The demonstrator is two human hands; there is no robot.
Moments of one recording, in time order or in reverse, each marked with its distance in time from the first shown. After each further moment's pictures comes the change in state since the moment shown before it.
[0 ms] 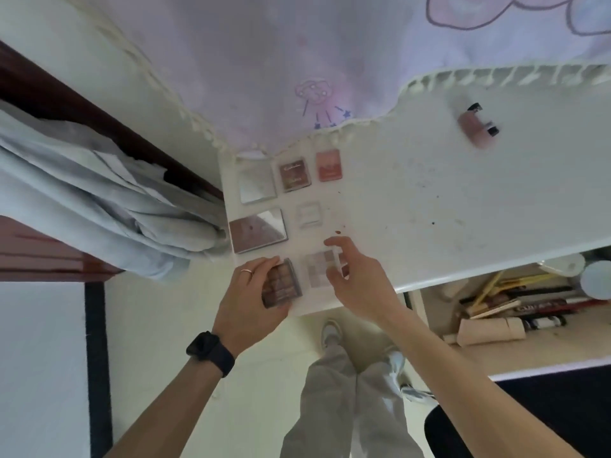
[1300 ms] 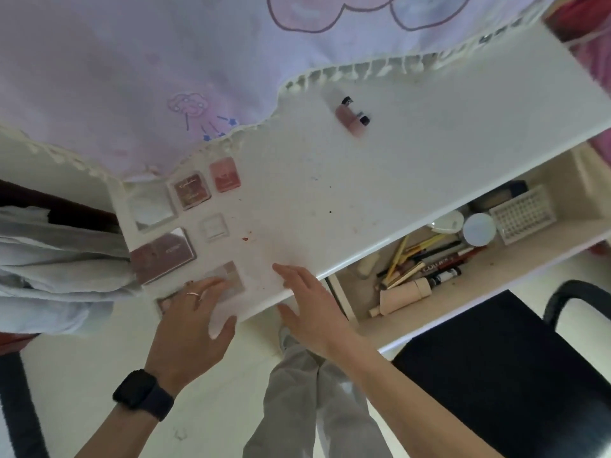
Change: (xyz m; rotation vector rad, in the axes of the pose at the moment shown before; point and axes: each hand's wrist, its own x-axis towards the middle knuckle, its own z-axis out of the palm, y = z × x) left_hand 0.001 0.051 0.003 0.196 -0.047 0.314; right_hand -0.062 0.049 -0.008 -0.029 0.086 -0.055
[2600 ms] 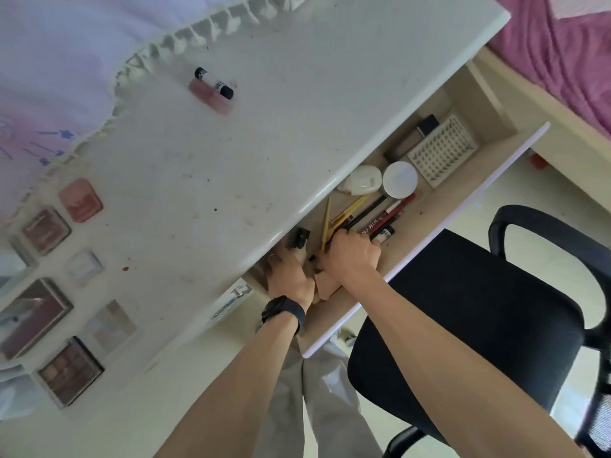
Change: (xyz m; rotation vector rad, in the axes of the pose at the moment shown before) left_hand 0.119 0.216 0.211 -0.141 -0.397 -0.399; right_hand 0.001 0.188 -0.102 -0.540 0.117 0.815
